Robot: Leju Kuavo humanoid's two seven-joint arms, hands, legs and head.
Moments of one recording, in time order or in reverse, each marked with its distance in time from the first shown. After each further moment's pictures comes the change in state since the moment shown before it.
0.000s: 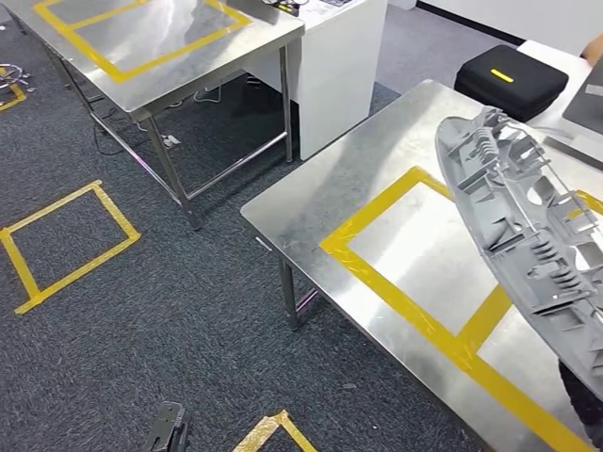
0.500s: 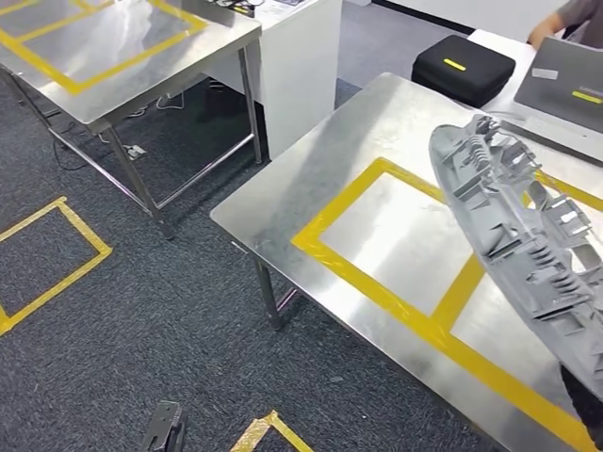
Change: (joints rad) left arm 0.002 -0.002 0.000 0.000 -0.003 -0.002 0.000; right arm 0.002 0.003 -0.025 0.000 -0.031 0.014 0.022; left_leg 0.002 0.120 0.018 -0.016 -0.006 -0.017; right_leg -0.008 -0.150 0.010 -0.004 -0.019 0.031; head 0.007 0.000
